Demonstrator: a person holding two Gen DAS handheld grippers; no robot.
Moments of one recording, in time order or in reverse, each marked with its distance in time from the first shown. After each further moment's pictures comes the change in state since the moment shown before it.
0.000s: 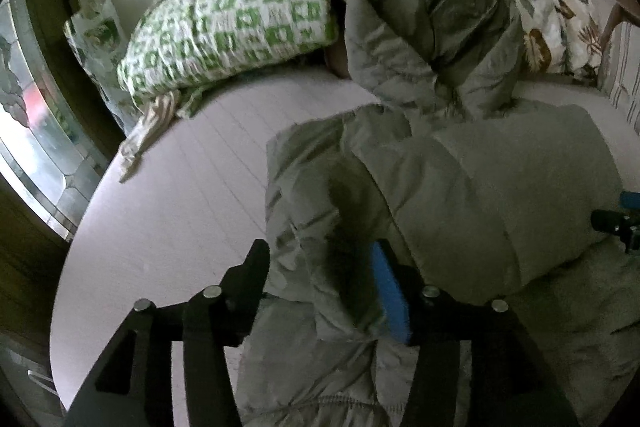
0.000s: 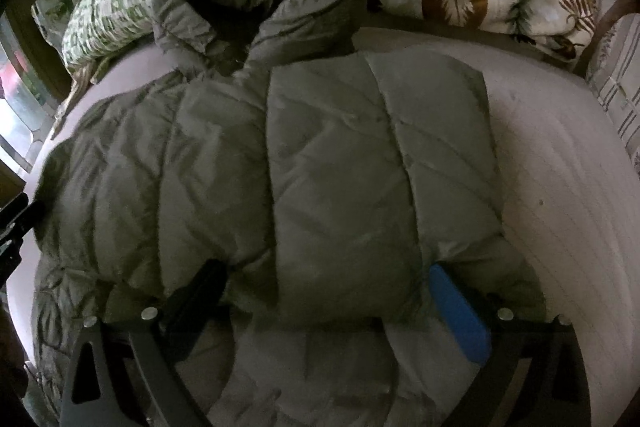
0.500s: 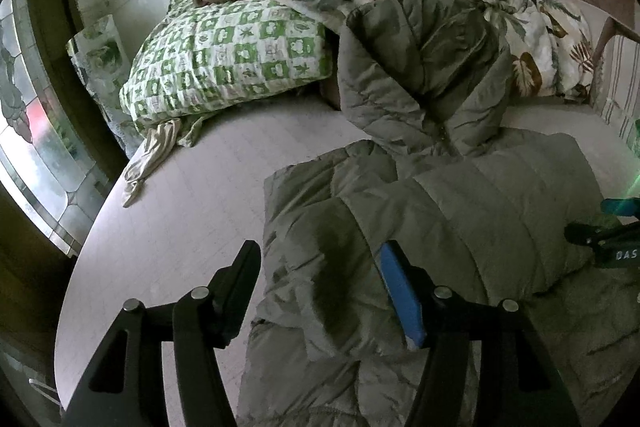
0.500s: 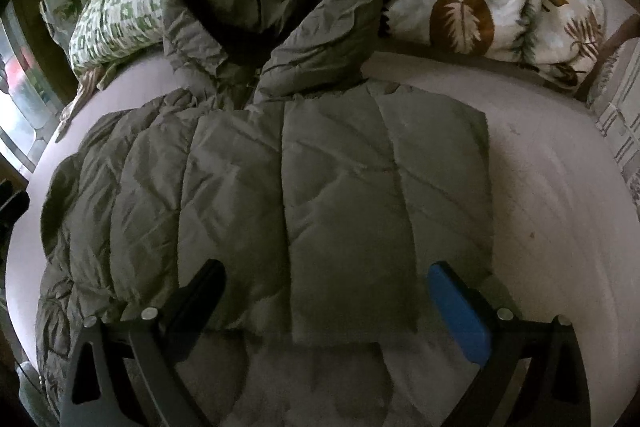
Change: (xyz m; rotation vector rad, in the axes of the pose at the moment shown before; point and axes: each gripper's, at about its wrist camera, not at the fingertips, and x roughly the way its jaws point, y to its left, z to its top) left arm -0.013 -0.010 0.023 0.004 -0.062 -0.007; right arm -0.007 0.010 0.020 -0.040 -0.021 -0.010
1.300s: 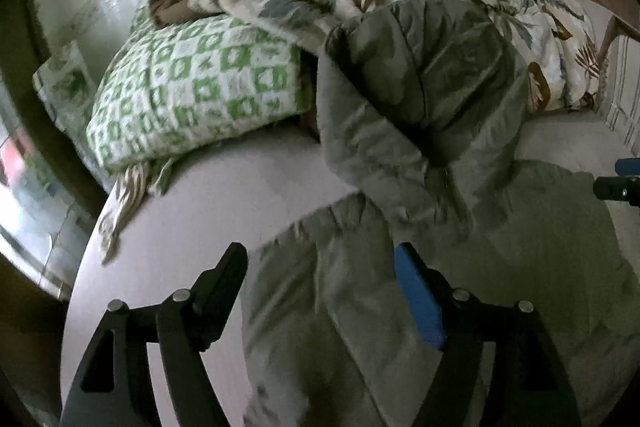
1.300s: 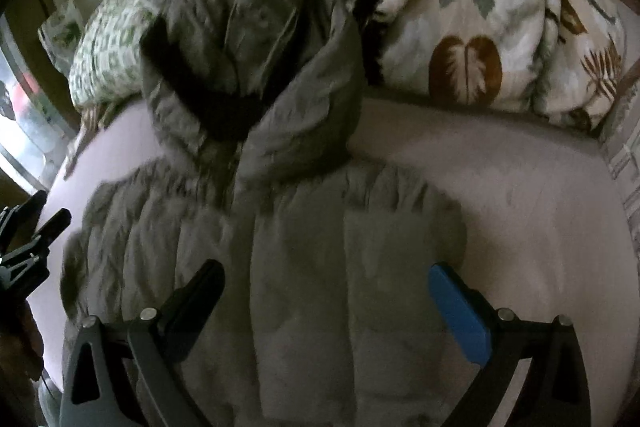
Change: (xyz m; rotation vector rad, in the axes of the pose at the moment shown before) left arm 0.059 -0.011 0.095 0.060 0.001 -0.030; right arm -0.011 -0.033 0.088 0.004 -0.034 0.064
